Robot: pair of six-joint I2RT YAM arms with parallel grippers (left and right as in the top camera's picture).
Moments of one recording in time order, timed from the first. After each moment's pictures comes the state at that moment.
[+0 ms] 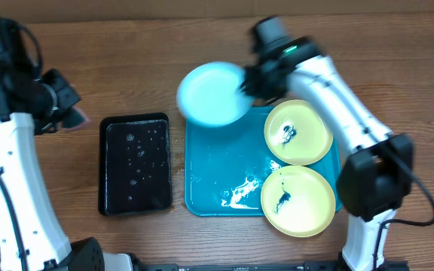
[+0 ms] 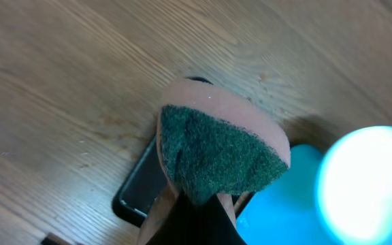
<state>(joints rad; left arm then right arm) 0.23 1.60 2.02 -1.58 -0.01 -0.44 0.38 2.06 1.90 -1.08 -0.20 0.46</state>
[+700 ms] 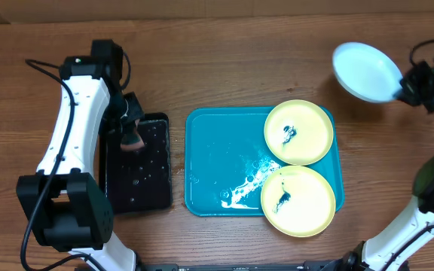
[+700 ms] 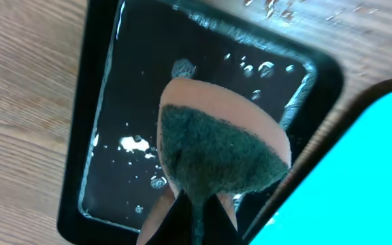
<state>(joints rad) 0.02 1.83 1.59 -1.32 -0.04 -0.44 -0.46 2.06 1.89 -1.27 -0.35 0.42</state>
